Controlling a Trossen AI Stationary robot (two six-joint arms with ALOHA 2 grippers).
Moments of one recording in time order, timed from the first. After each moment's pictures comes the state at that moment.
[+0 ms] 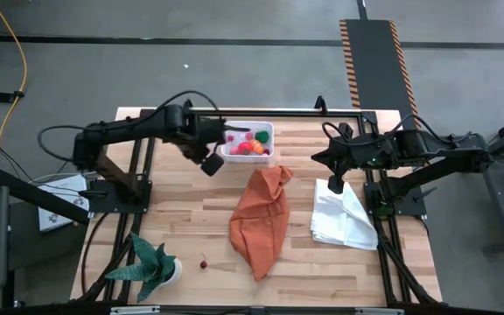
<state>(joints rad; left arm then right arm) 0.28 1.59 1.70 -1.57 -0.16 -0.69 0.14 1.05 1.29 -0.87 0.36 0.14</state>
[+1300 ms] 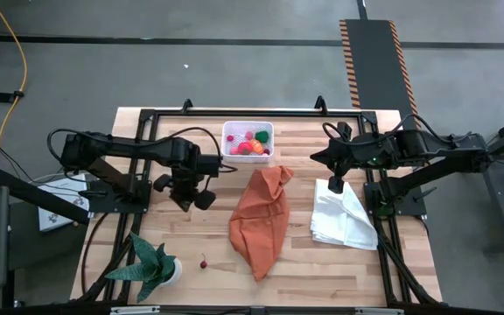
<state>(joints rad) 0.14 1.47 1.23 -1.39 0.50 -1.07 0.14 1.05 1.29 -0.85 0.36 0.07</state>
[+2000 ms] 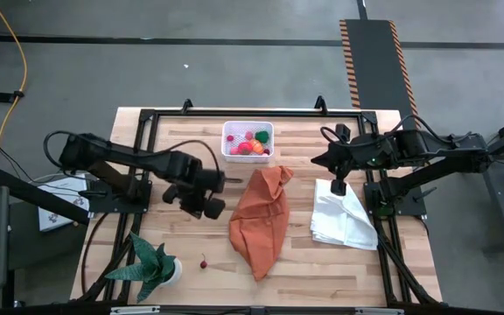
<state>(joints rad) -0.01 1.47 1.23 -1.16 0.39 -1.31 0.14 1.05 1.29 -0.88 0.32 0.03</state>
